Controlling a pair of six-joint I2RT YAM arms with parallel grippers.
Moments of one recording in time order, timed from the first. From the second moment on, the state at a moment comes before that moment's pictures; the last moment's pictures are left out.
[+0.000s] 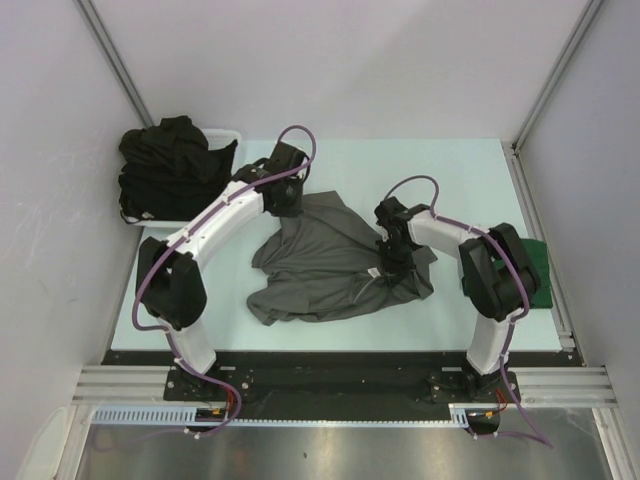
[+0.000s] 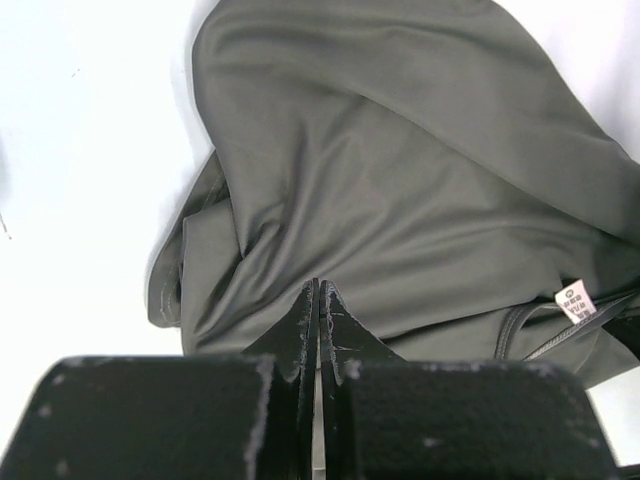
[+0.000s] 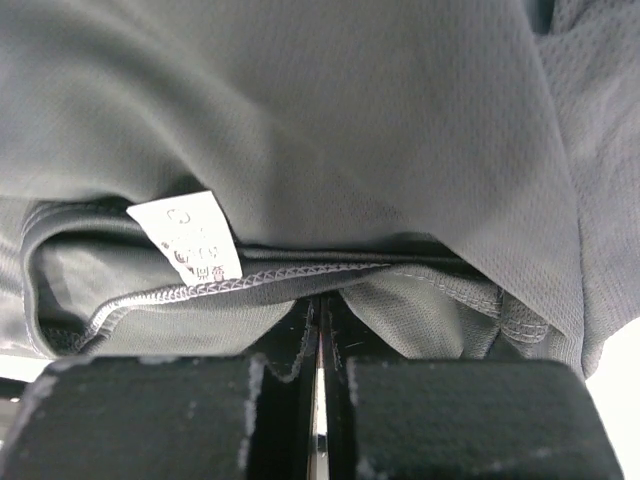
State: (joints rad) left arm -0.51 1.77 1.59 -0.80 -0.16 -0.38; right arm 0.49 1.83 1.16 -0.74 -0.07 0.33
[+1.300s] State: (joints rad) left arm -0.51 1.65 1.56 -0.83 -0.18 -0.33; right arm 0.10 2.40 2.08 -0.91 0.24 0.30
